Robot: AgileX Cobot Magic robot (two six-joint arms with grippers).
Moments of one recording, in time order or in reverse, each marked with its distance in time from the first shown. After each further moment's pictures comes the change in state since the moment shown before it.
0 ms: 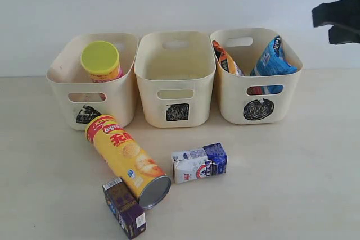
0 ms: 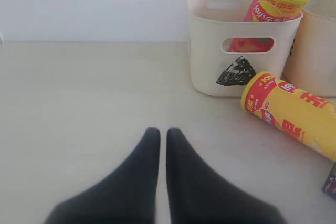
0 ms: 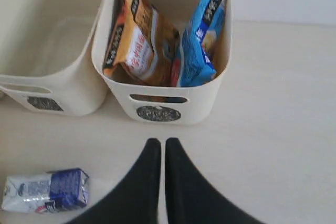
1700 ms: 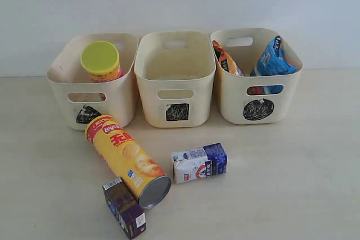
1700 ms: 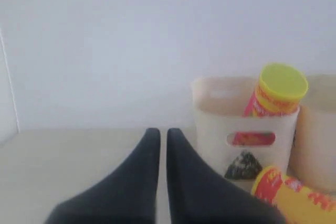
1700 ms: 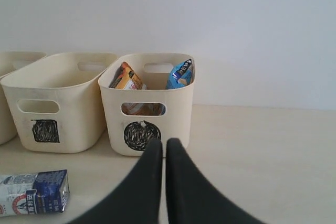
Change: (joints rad) left arm 0.000 0.000 0.000 0.030 -0.314 -0.032; right arm 0.000 -1.104 1.033 0.155 -0.548 -0.214
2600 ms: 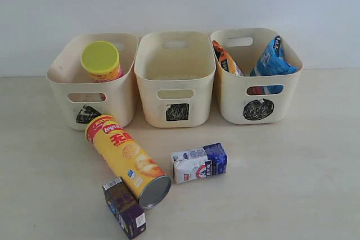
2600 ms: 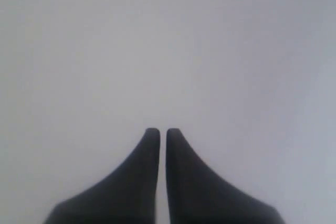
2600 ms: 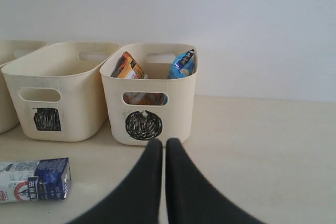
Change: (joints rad) left arm 0.000 0.111 -0.125 0.030 -0.530 -0.822; right arm 0.000 0.000 0.002 0.000 0.030 -0.006
